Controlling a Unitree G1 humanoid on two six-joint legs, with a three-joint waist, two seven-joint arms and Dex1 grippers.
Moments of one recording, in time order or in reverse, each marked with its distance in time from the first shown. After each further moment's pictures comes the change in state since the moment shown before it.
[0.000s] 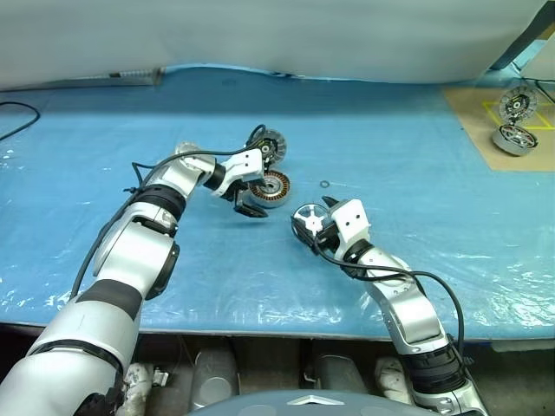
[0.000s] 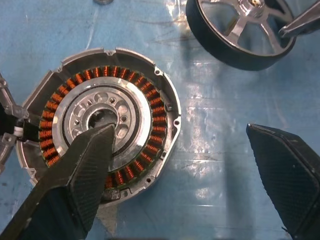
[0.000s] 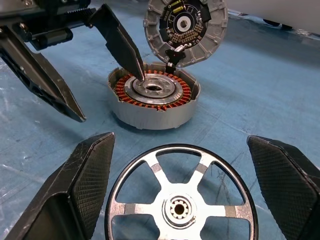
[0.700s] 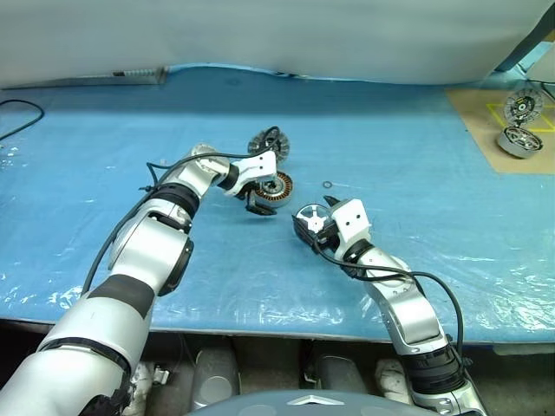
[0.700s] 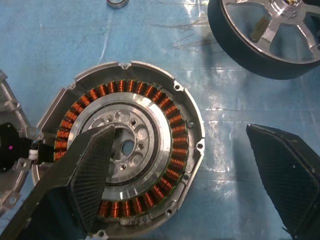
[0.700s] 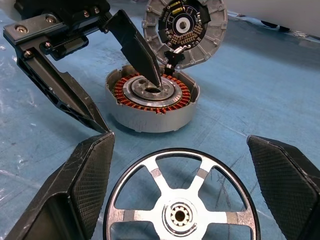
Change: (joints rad) left arm -0.046 -0.072 0.009 0.083 0.085 -0.062 0.109; right arm 0.003 0.006 0.000 0.000 -0.012 -0.003 -0.020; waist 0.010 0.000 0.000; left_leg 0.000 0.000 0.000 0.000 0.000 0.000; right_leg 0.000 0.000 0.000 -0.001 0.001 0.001
